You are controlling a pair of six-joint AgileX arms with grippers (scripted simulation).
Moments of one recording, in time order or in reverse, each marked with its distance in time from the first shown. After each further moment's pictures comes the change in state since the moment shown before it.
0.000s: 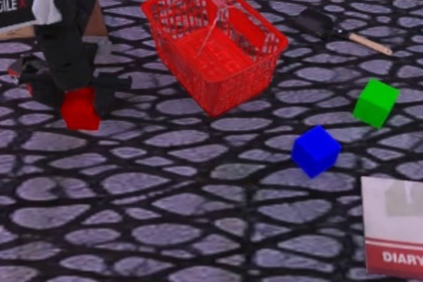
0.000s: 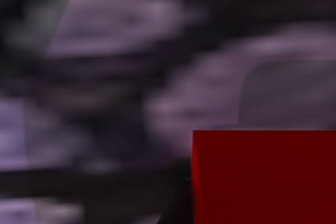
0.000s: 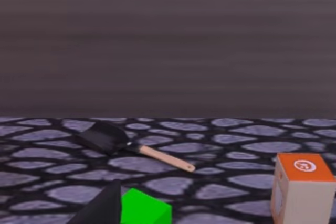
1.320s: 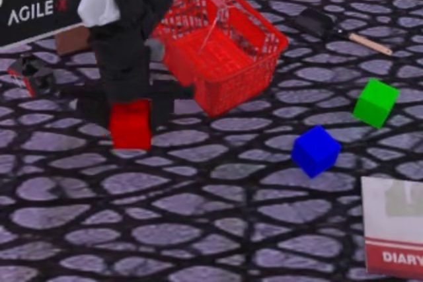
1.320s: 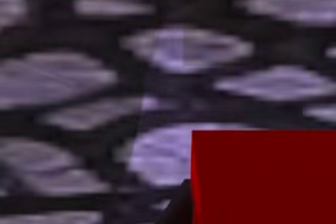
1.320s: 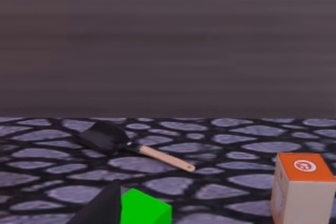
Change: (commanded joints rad) left arm -0.288 -0.320 -0.205 -0.143 -0.010 -0.359; right arm 0.000 0.000 0.000 0.000 0.000 0.000
